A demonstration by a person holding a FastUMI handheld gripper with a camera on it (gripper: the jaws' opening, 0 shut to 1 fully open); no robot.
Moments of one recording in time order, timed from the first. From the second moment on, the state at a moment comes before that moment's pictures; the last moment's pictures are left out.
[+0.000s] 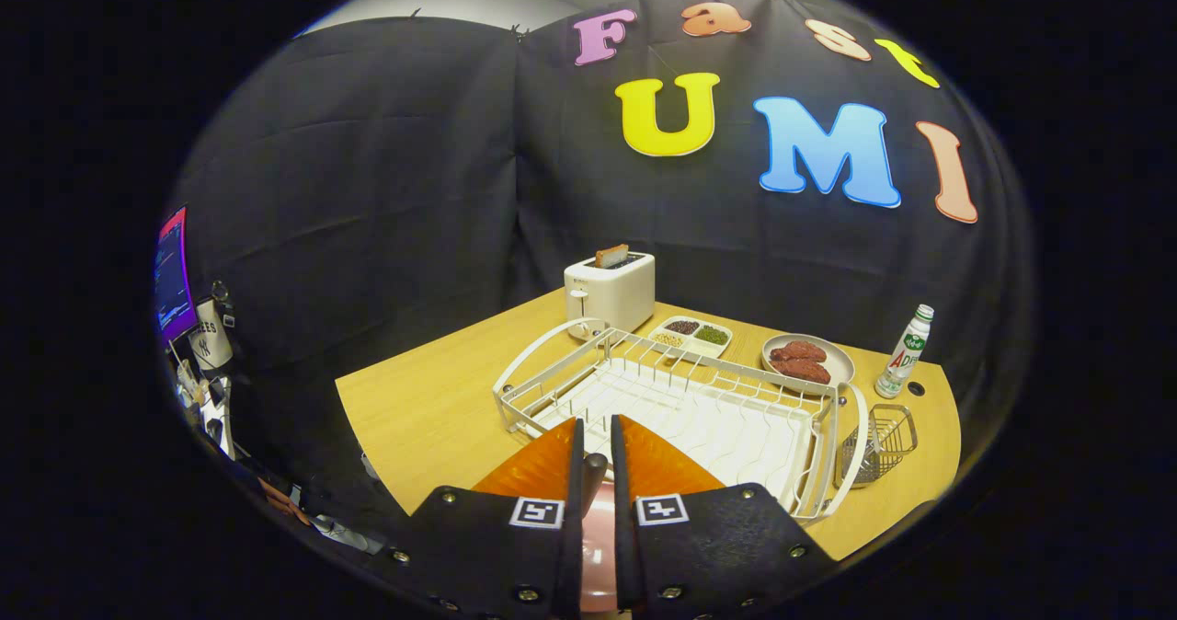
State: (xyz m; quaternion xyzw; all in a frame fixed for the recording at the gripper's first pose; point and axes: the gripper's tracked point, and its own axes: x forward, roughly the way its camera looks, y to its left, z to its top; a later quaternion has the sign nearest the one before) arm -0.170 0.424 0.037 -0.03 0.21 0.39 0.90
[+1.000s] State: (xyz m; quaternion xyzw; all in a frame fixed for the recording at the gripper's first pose) arm -0.106 0.395 0.122 -0.01 0.11 0.31 0.94
